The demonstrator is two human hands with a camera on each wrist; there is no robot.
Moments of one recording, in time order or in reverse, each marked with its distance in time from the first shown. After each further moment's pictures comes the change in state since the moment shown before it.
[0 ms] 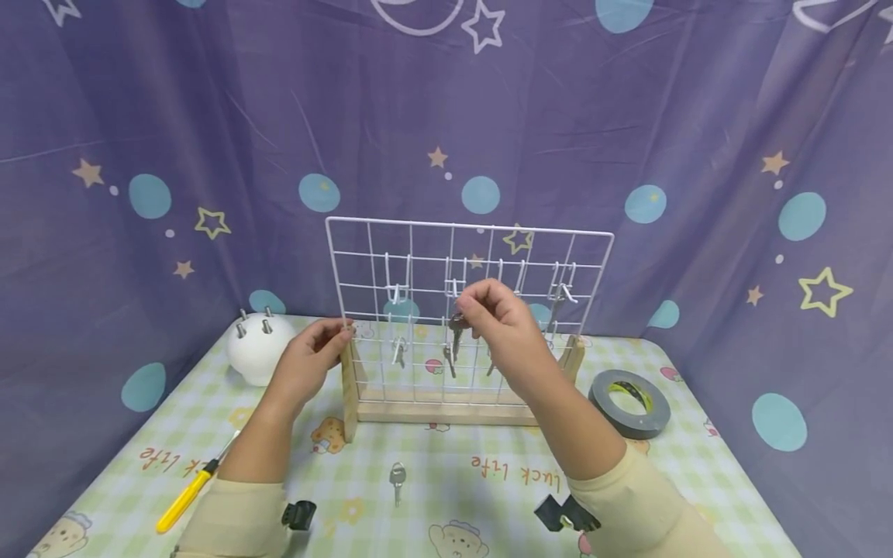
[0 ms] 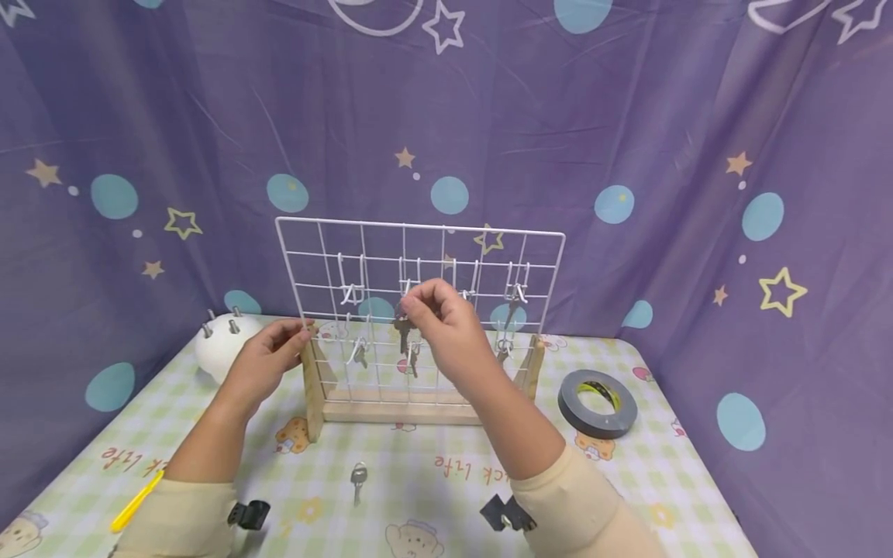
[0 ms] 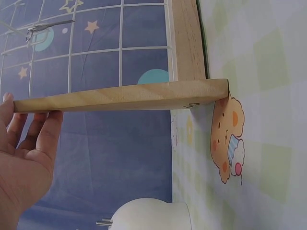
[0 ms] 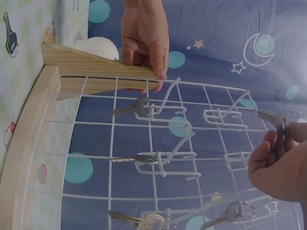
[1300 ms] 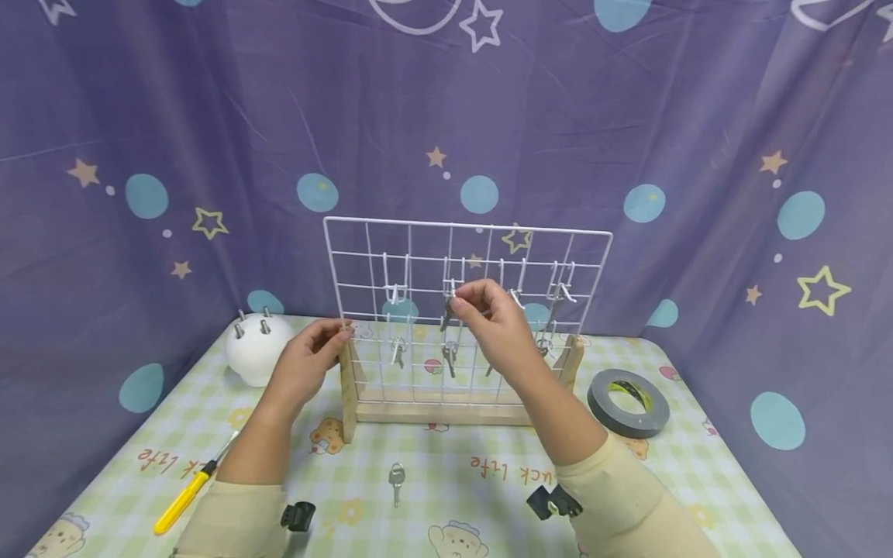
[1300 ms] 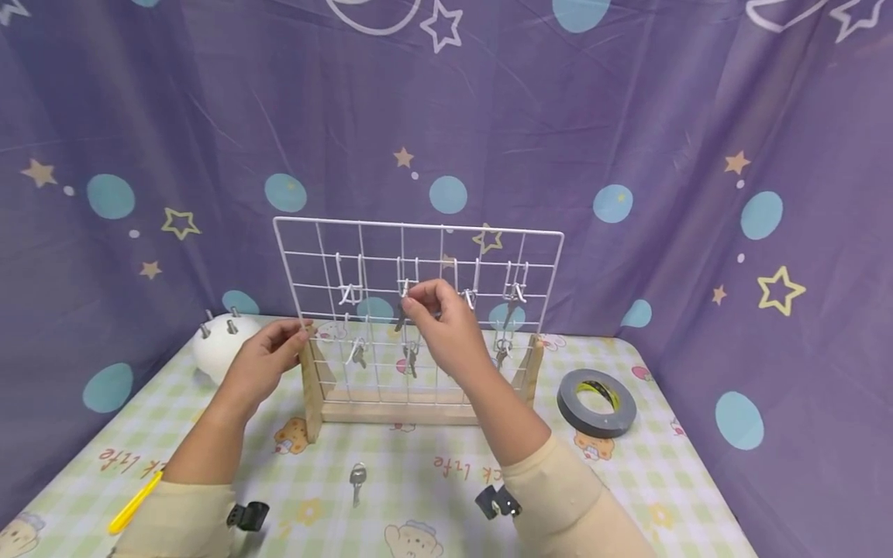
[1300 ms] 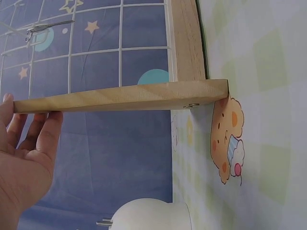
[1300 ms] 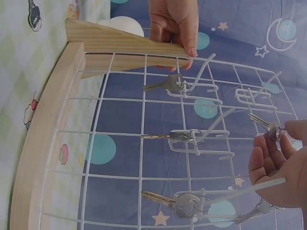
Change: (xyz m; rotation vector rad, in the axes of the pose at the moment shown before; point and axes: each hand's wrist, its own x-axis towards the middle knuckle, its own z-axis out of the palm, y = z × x) left_hand 0.003 -0.004 0.001 0.015 0.010 0.010; right_hand 0.019 0.033 -0.002 -0.246 0.109 0.042
